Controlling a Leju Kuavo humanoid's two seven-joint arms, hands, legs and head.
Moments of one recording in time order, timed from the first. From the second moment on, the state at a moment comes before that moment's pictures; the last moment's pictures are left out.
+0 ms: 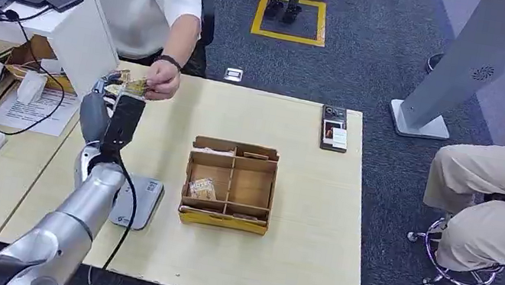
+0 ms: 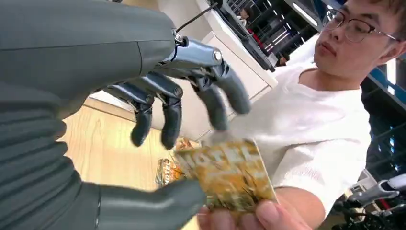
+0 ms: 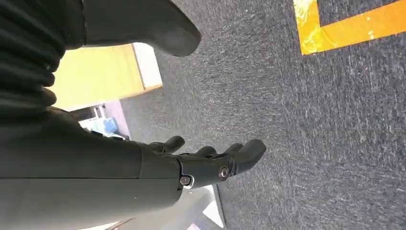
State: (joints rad) left arm -0.70 -0.16 0.03 -0.61 -0.55 0.70 -0.47; right arm -0.08 0.15 -1.24 -0.22 1.28 -0.38 0.23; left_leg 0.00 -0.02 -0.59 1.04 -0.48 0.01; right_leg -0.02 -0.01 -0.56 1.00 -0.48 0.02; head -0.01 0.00
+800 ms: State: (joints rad) left arm -0.45 -0.21 -0.01 -0.99 -0.32 0.70 -0.63; right arm -0.08 0.15 -1.24 -0.22 1.25 -0.39 0.22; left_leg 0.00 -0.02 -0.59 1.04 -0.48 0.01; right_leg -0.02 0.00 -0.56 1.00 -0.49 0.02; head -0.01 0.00
